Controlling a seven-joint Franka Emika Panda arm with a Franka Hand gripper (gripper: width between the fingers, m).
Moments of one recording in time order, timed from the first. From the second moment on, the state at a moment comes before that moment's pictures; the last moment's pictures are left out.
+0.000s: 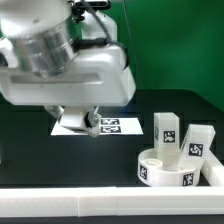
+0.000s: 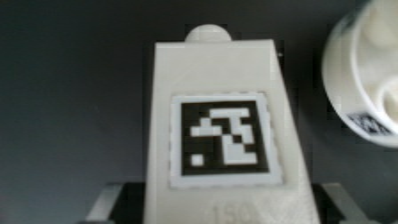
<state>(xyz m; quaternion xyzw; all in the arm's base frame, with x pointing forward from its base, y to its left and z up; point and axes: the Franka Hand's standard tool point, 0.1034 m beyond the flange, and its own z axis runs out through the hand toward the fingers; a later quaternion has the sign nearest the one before) 0.581 -0.068 0.090 -0.96 0.23 0.16 0.09</state>
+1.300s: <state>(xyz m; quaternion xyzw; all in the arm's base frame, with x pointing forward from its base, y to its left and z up) 0.612 0.006 0.102 -0.96 0.17 -0.20 0.00</state>
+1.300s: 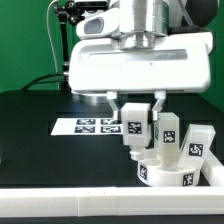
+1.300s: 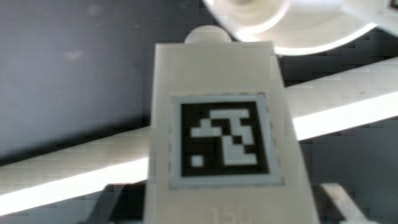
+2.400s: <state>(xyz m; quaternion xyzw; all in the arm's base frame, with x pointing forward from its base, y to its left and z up) 0.605 0.047 0.090 -0.97 0.15 -0.19 0.00</state>
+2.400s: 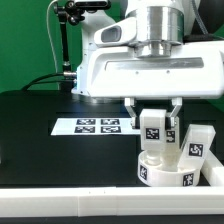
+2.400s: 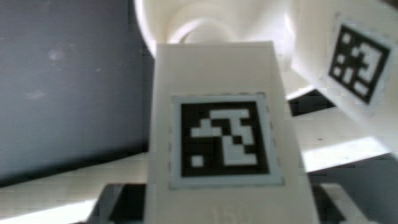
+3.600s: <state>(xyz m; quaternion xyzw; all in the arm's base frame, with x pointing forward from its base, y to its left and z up) 0.599 0.040 0.077 -0.97 0.14 -0.19 -0.01</state>
